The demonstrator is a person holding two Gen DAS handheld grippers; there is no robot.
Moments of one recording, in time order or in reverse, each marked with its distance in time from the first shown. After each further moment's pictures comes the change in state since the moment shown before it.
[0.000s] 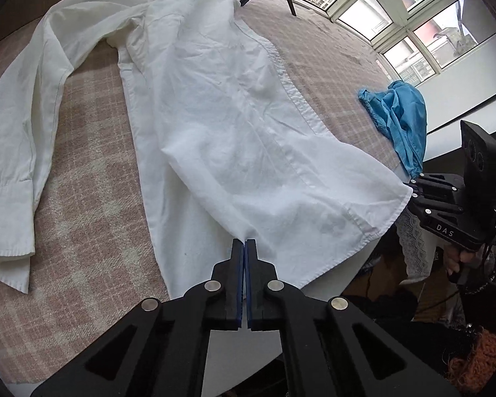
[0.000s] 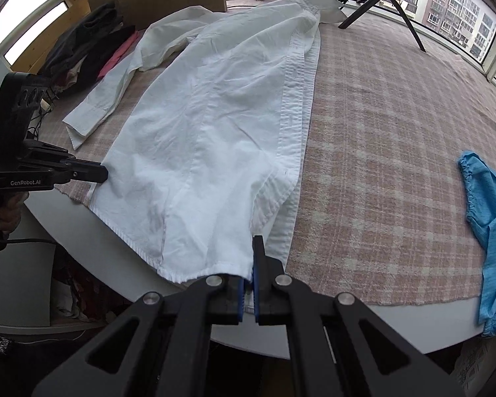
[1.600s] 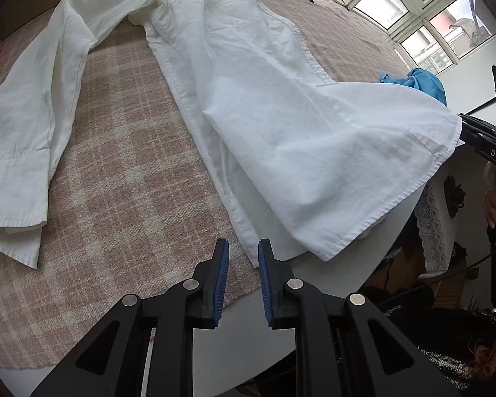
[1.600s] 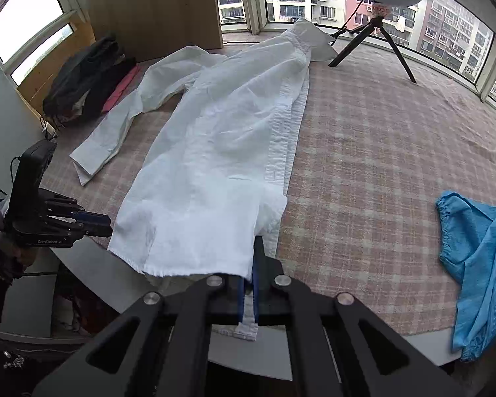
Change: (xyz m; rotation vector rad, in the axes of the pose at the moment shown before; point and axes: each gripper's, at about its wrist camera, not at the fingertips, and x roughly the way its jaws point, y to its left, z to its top) left arm 0.027 0.012 -0.023 -0.023 0.071 0.104; right arm -0.039 -0.018 0.038 -0.015 -0.084 0.003
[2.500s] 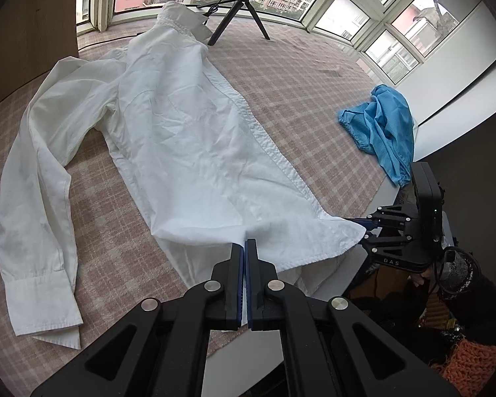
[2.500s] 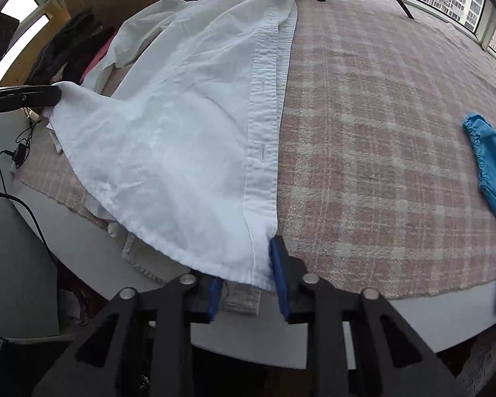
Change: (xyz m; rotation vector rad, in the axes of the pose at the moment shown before) left arm -0.064 -0.037 0.077 0.151 -0.094 -0.078; right arm 0.057 -0.013 -0.050 0.113 0.120 0.021
